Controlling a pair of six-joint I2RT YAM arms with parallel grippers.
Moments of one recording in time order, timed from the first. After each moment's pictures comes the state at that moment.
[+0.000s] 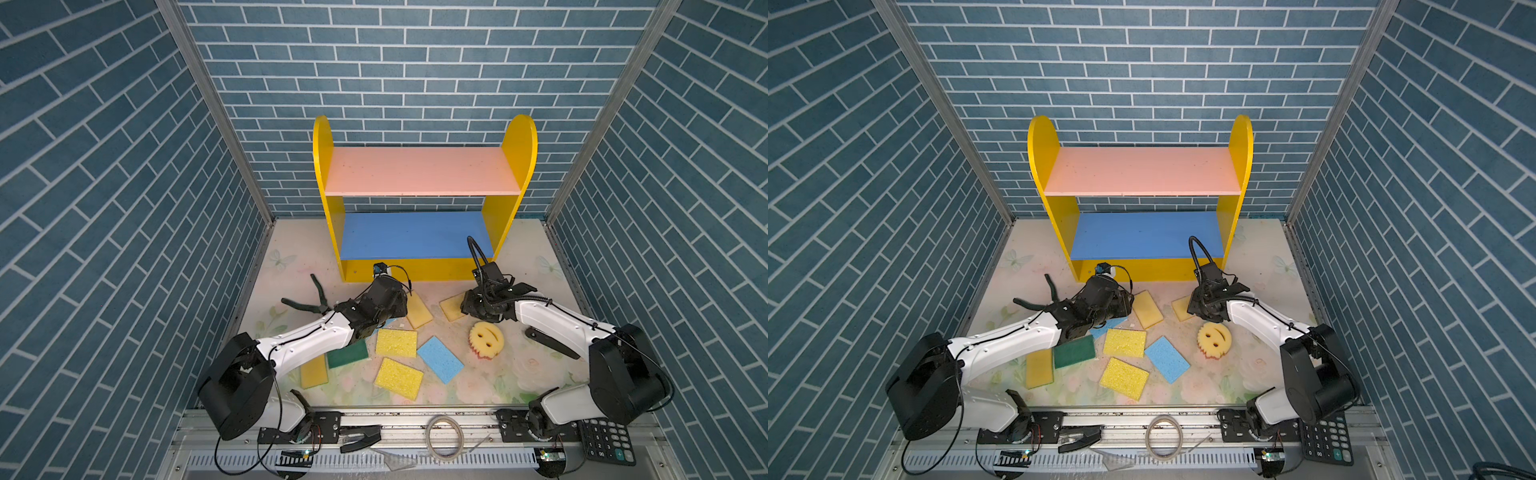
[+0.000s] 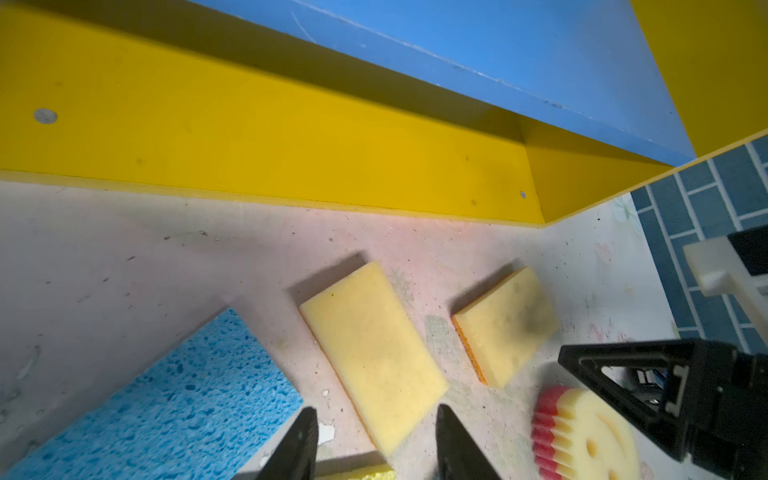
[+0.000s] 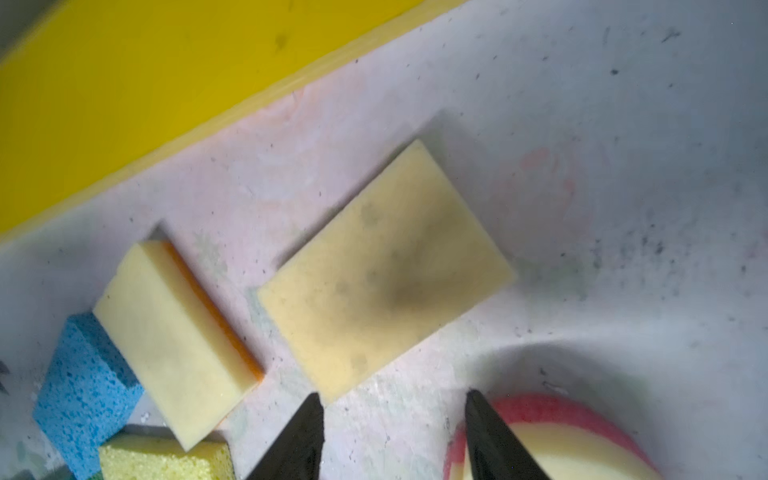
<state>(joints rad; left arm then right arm) -0.78 1.42 0.84 -0.14 -0.17 -0.77 0.49 1.46 0.89 -0.54 -0.02 0.73</state>
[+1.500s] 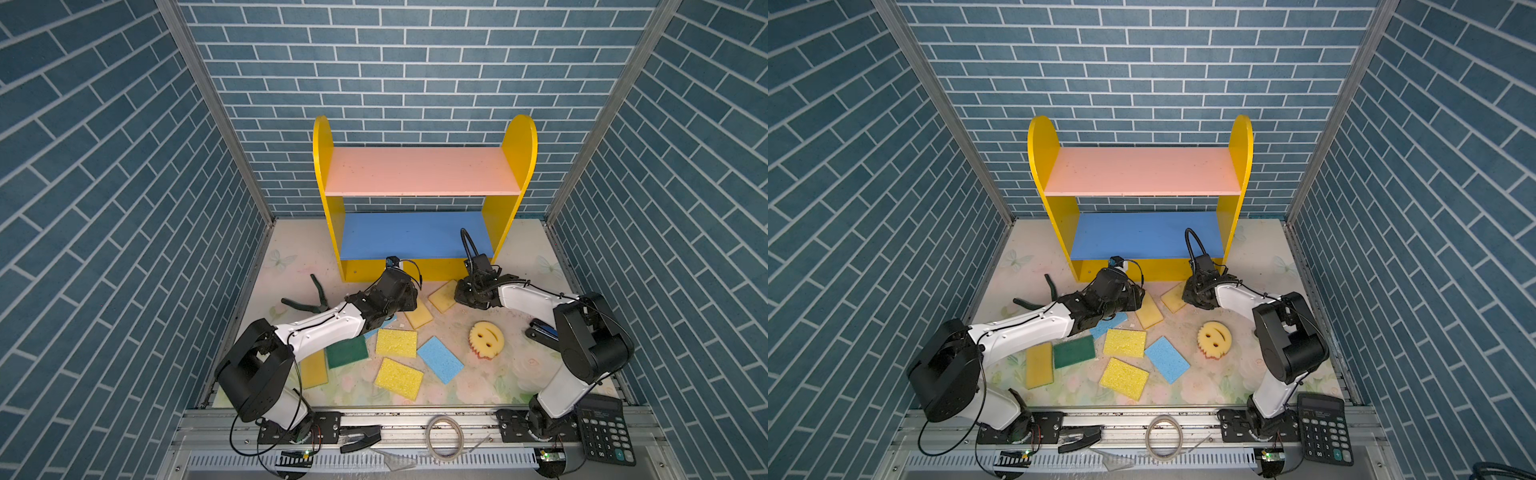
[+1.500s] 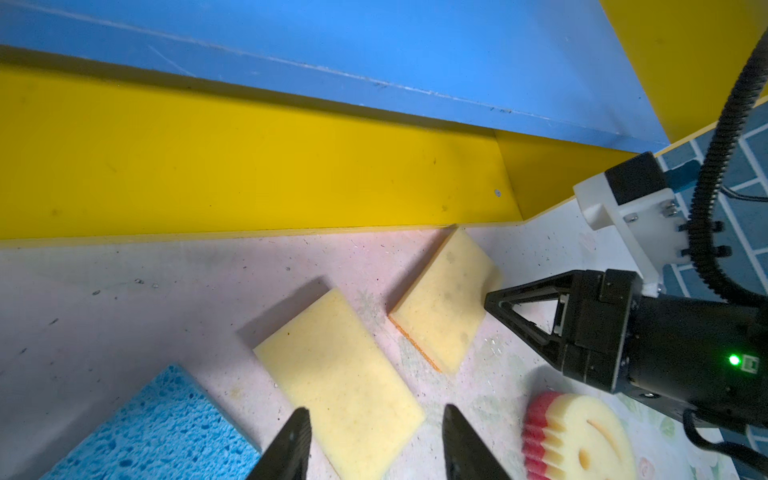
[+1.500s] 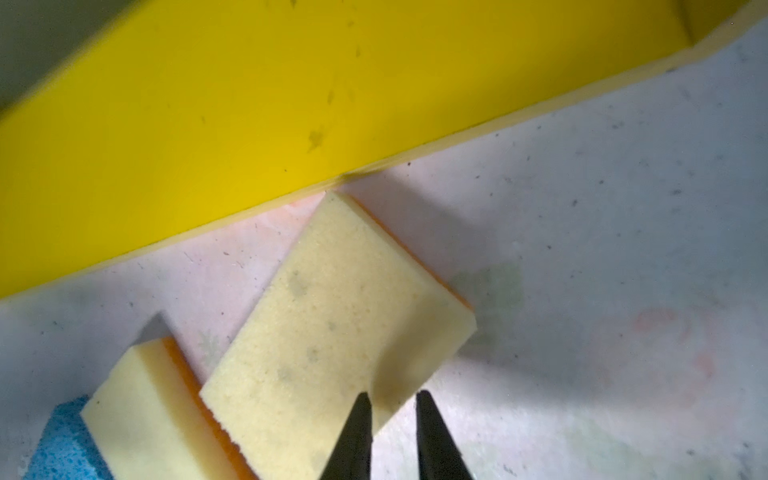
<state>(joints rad) -0.78 1.52 0.94 -0.11 -0.13 -0.68 0.47 1.69 0.98 -0.34 -0.05 0.67</state>
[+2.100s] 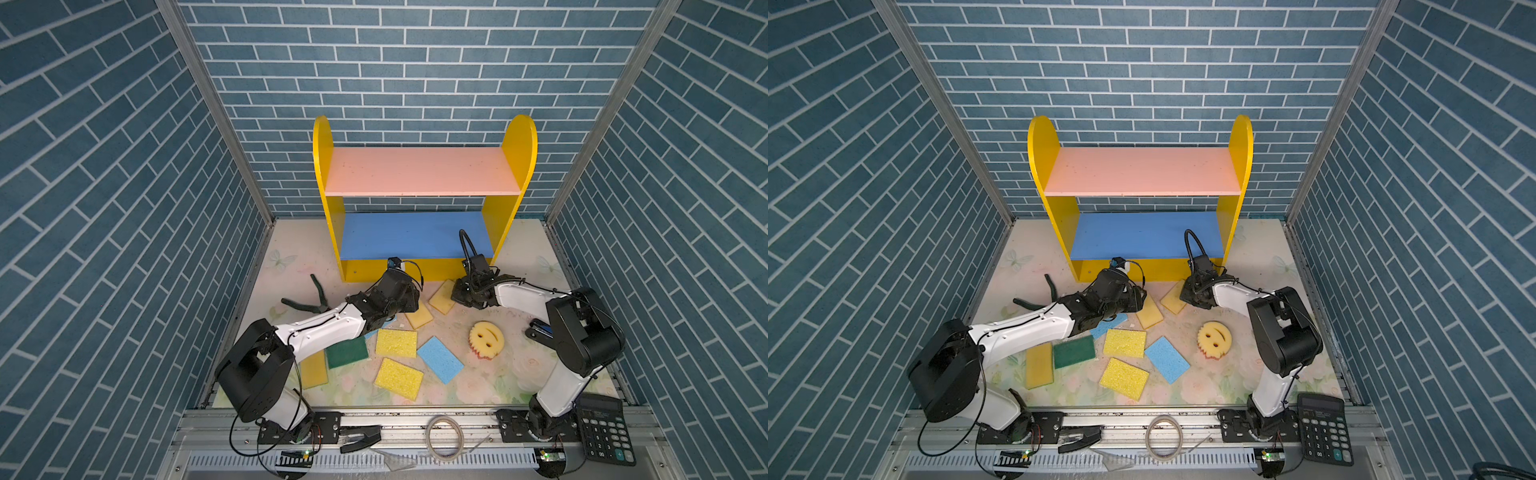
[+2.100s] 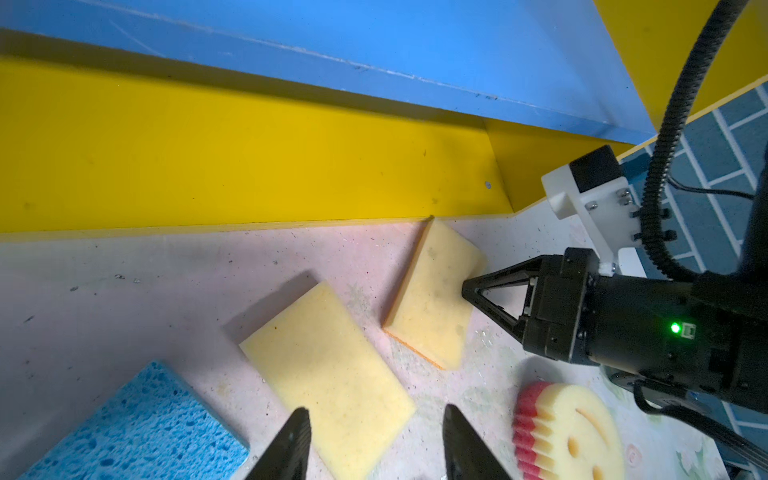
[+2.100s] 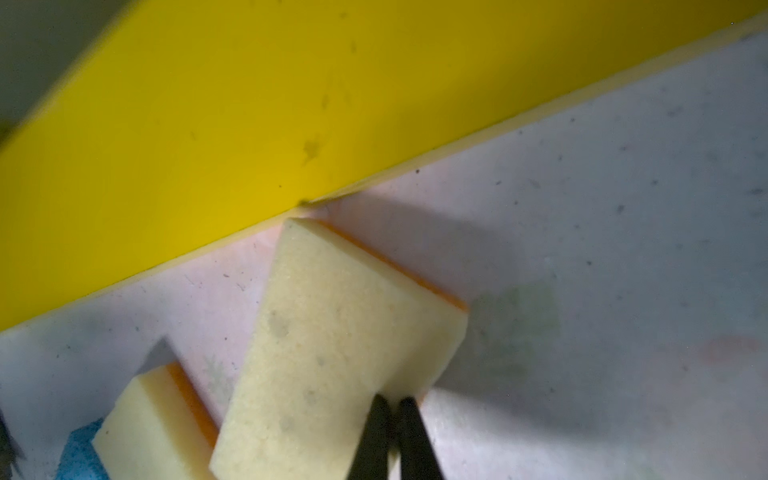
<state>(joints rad) -0.79 1.52 0.93 -0.10 -0.11 -0.68 0.47 1.75 0.99 -0.27 -0.08 0.74</state>
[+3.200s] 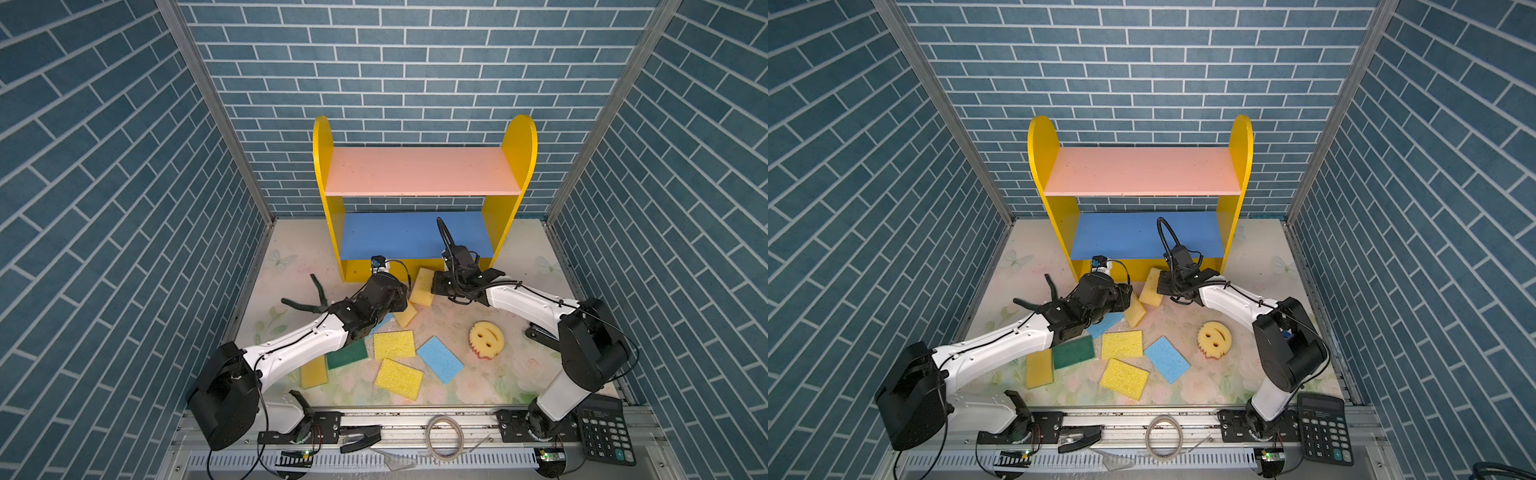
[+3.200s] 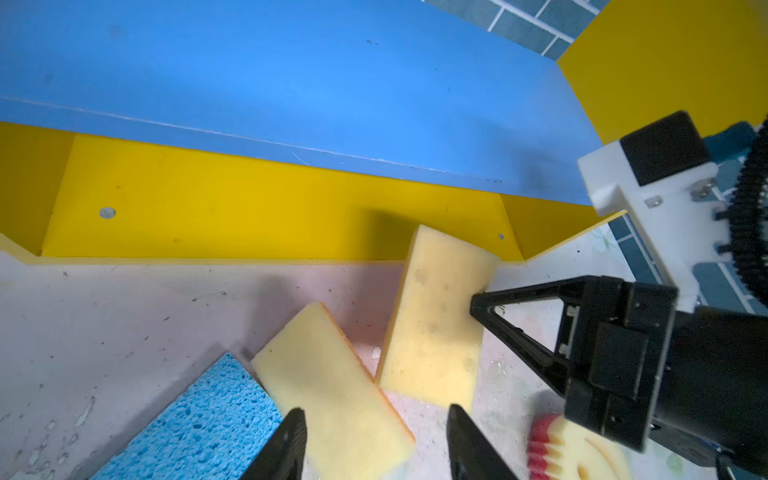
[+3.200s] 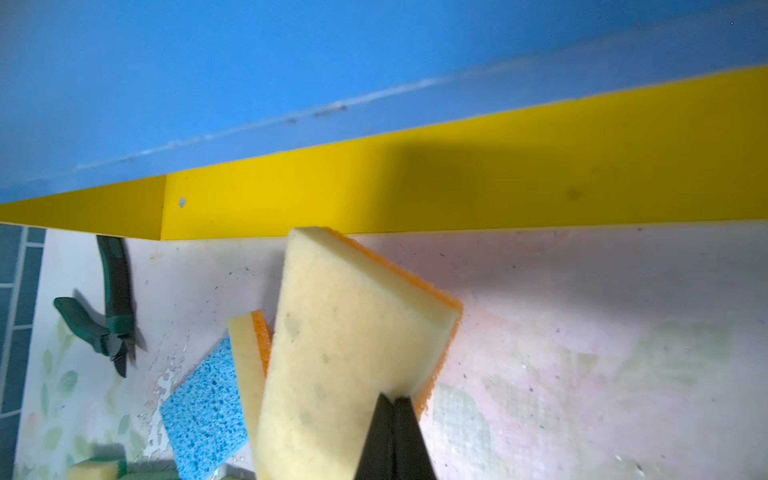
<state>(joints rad) -0.79 1.34 0.85 -0.14 -0.27 -0.69 0.65 1.66 1.12 -0.35 0.02 0.61</state>
